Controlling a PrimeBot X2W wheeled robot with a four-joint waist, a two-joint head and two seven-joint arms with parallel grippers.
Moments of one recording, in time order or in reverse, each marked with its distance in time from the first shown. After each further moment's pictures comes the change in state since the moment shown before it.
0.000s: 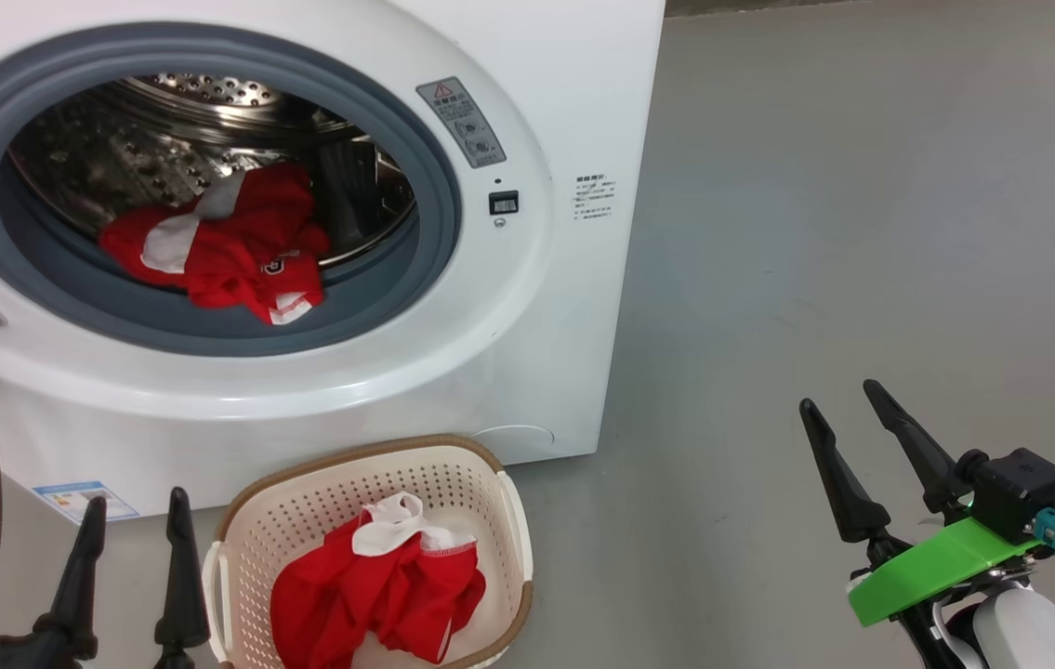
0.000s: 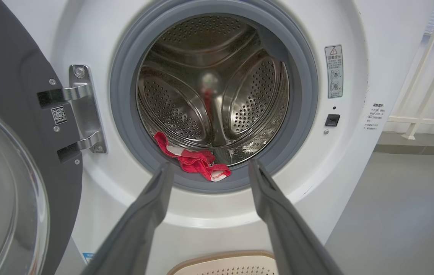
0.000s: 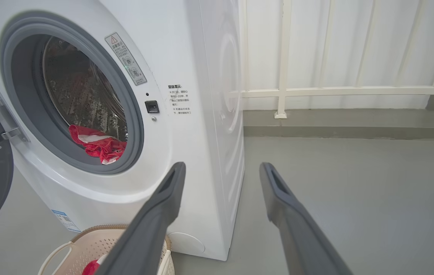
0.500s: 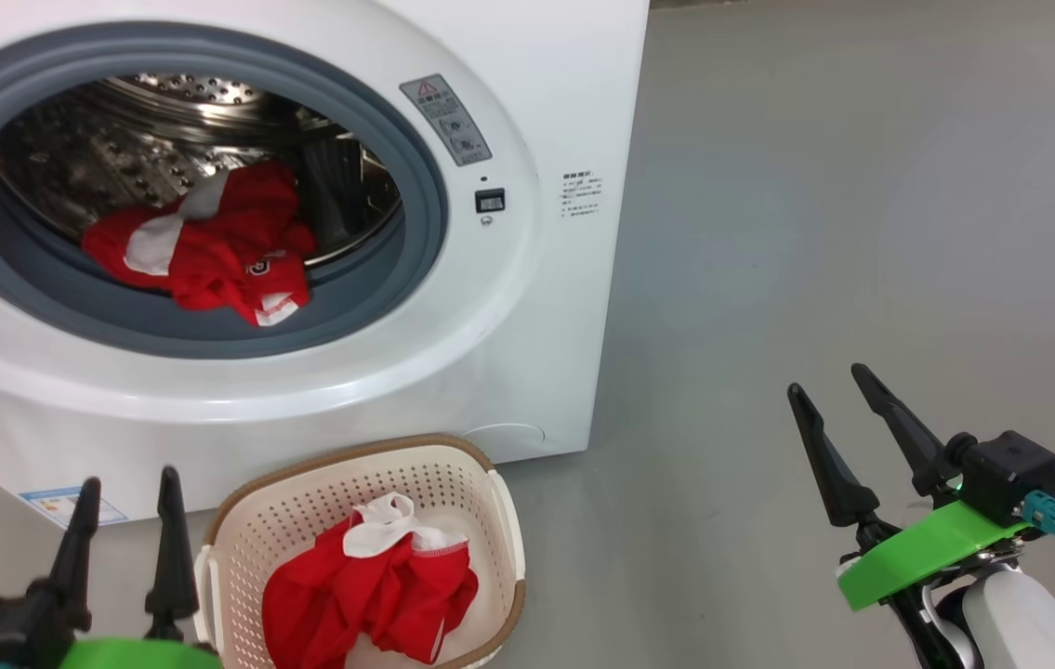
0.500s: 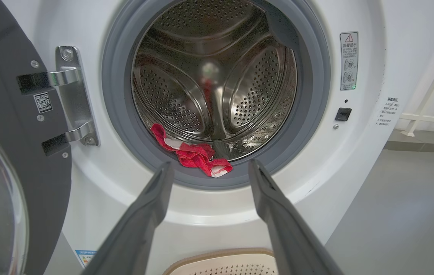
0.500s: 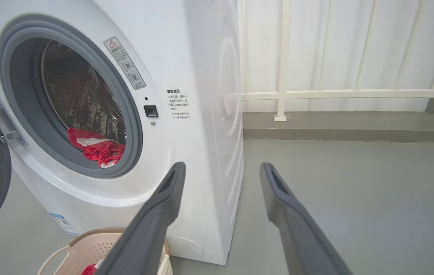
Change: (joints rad) left arm -0.125 0.003 0.035 0.161 0.002 -0.045 0.000; right arm -0.040 0.007 0.017 0.021 0.000 0.000 0.000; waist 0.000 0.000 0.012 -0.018
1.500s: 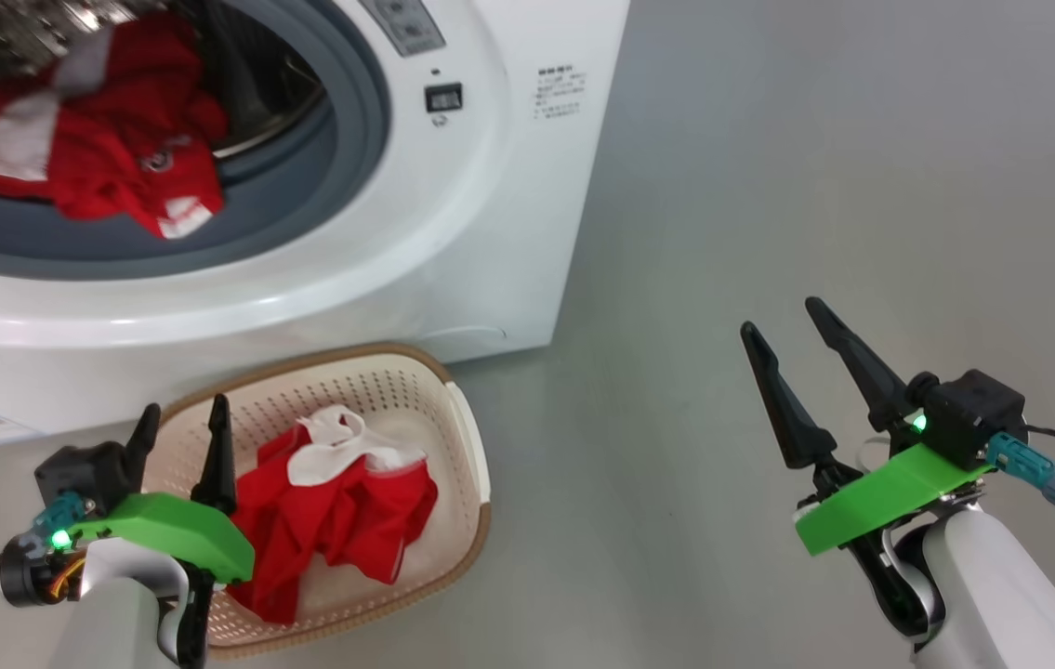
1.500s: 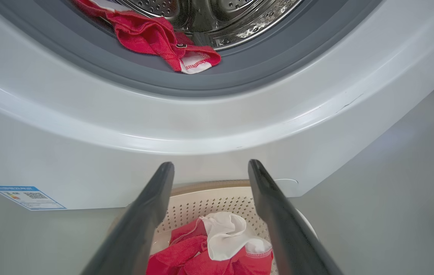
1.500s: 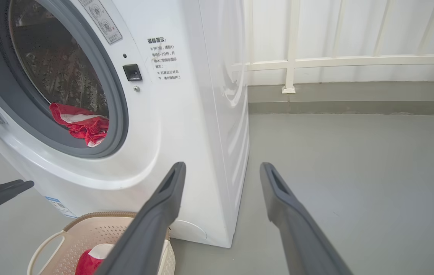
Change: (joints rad) left arm -0.390 0.047 -0.132 0.569 -0.051 0.000 0.003; right arm -0.119 0.030 0.055 0.000 0.000 0.000 0.000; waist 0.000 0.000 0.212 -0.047
